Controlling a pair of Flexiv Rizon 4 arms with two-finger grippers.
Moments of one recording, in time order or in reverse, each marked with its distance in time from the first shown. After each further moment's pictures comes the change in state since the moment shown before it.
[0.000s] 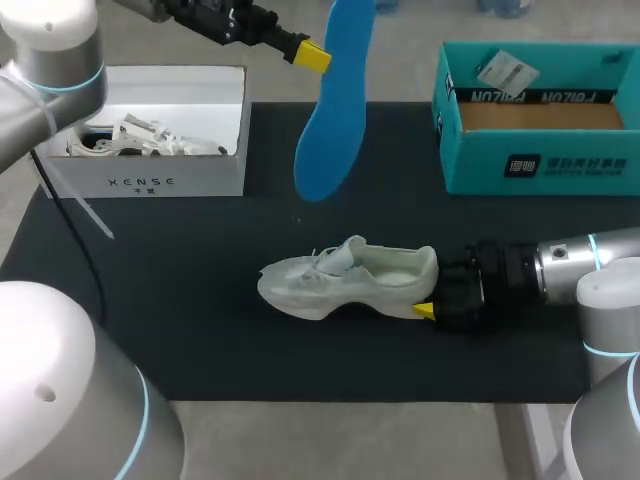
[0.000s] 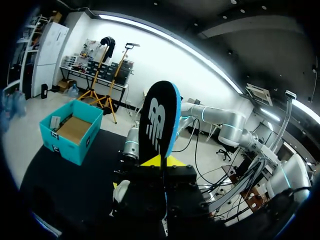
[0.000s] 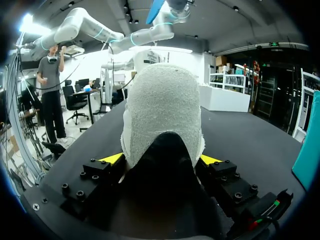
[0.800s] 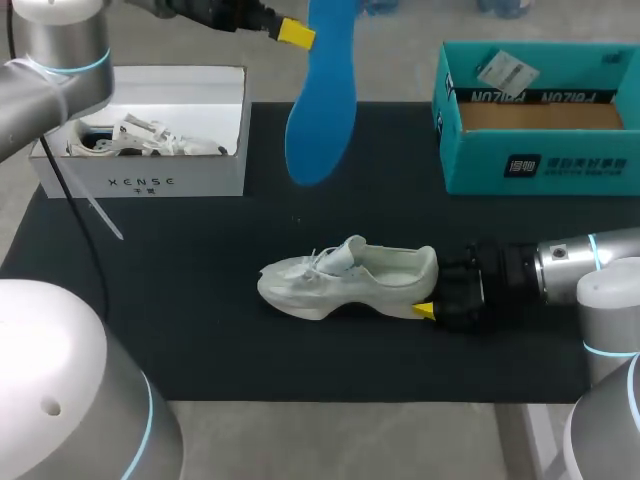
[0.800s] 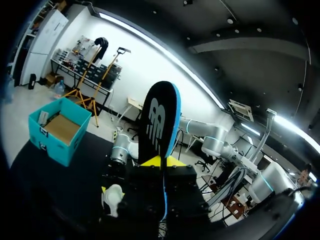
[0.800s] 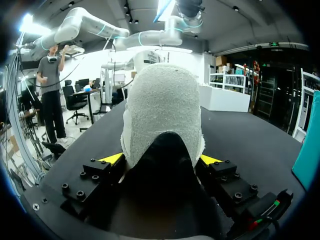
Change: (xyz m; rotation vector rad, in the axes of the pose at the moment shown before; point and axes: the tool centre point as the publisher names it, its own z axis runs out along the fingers) left arm -0.028 -0.013 -0.027 0.084 0.184 -0.102; right arm 0.000 0.000 0.000 0.000 0.000 0.000
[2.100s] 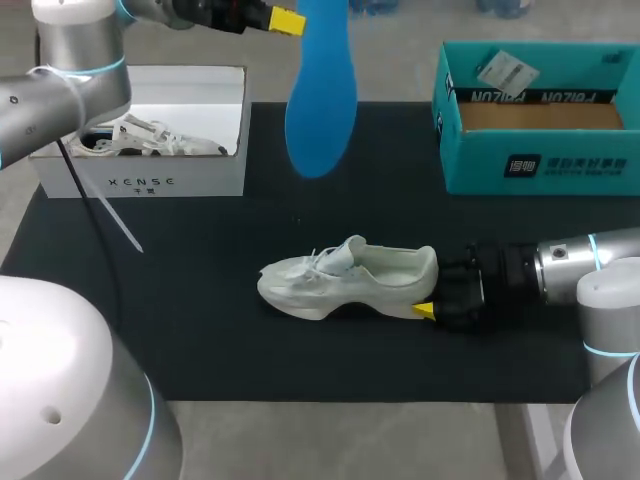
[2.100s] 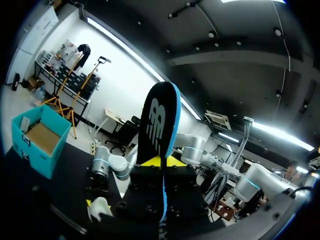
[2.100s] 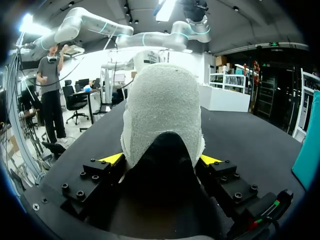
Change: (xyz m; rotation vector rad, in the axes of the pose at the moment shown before) left arm 0.017 -0.010 -0.010 0.113 0.211 0.027; right arm 0.000 0.000 0.000 0.000 0.000 0.000
